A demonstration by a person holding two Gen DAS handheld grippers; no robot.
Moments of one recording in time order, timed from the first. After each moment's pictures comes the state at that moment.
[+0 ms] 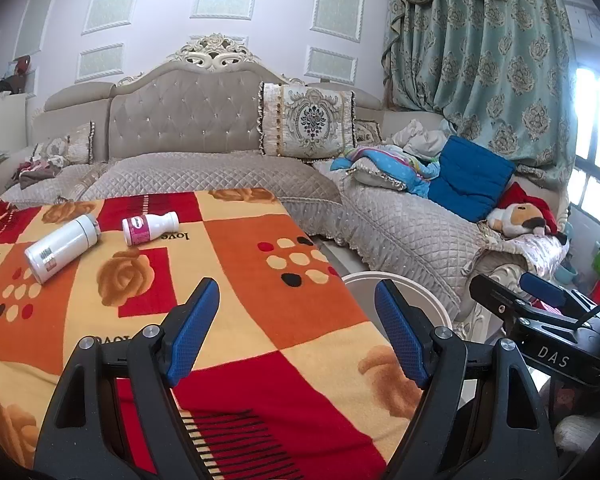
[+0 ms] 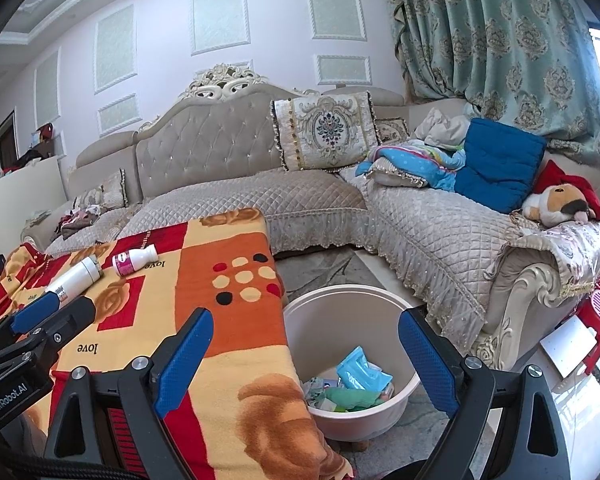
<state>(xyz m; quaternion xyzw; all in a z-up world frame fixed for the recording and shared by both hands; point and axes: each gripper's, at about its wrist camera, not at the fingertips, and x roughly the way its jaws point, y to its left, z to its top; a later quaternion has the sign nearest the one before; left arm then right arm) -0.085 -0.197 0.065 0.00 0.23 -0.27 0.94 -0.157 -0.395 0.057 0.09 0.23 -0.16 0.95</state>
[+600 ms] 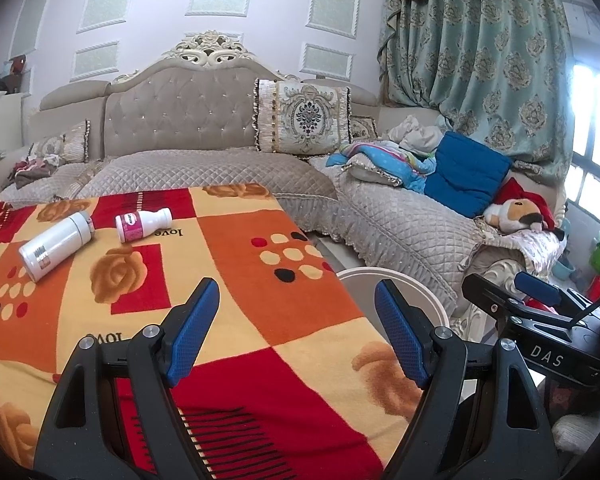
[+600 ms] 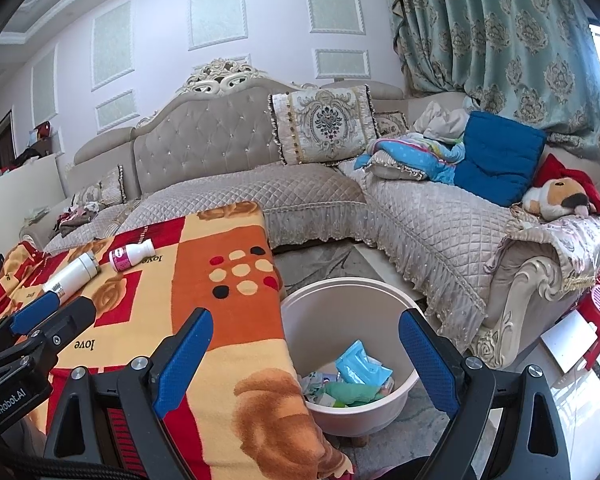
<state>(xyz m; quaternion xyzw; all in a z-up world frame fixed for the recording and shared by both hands) -0.088 -0.204 0.059 0.01 0.23 -0.27 0.93 -0.156 -0.401 0.052 0.09 0.24 -0.16 0.95</state>
